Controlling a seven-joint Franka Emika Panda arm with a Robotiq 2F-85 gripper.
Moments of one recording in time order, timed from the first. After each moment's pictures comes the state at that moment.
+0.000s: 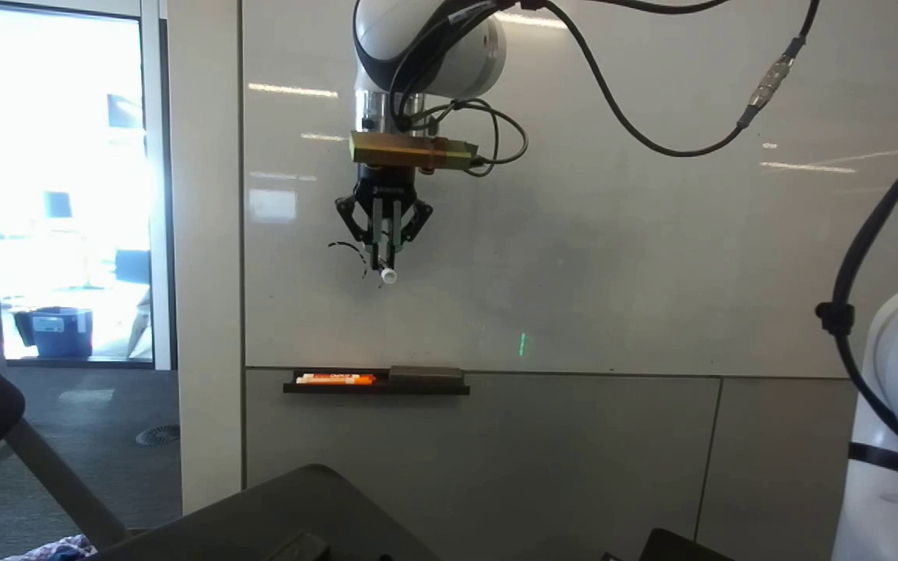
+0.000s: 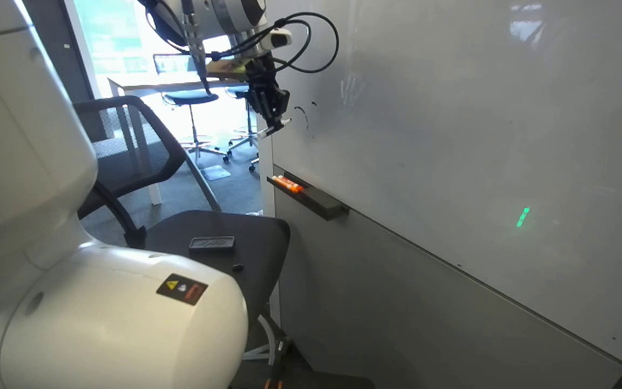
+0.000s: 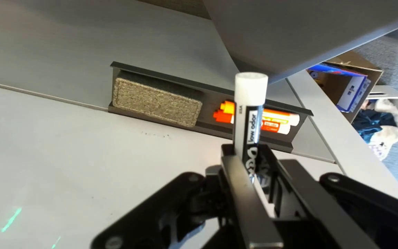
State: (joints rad) arm -0.03 -0.16 0.10 -2.11 -0.23 2.16 0.67
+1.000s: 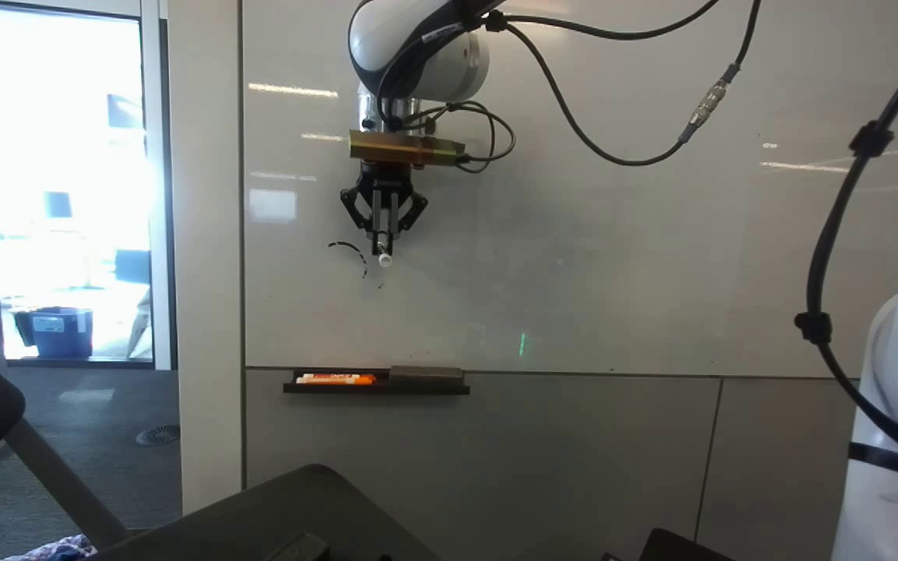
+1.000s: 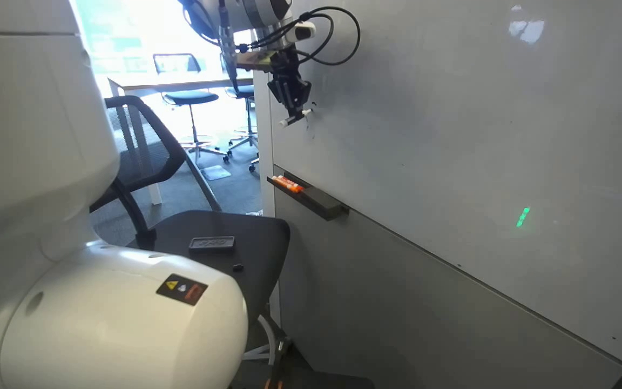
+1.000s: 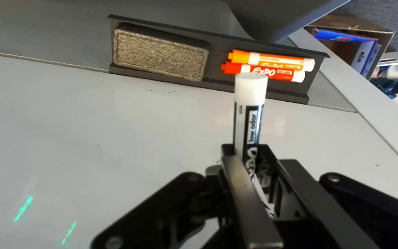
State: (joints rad) arm -0.04 -0.02 0.03 -1.93 -0.23 2.14 0.67
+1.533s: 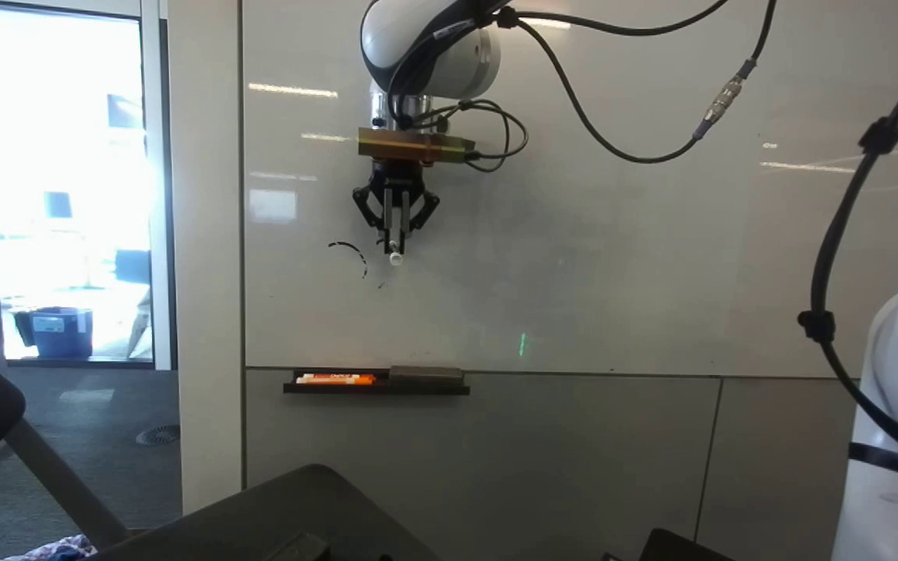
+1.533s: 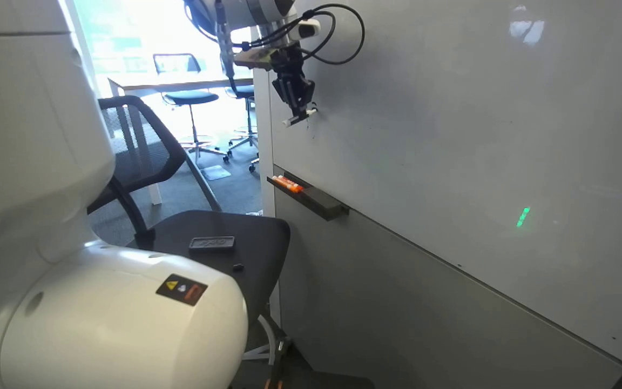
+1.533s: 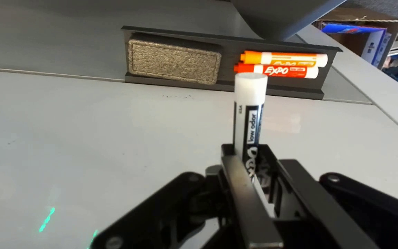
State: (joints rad) arm -0.04 -0.05 0.01 -1.95 -0.23 2.12 0.72
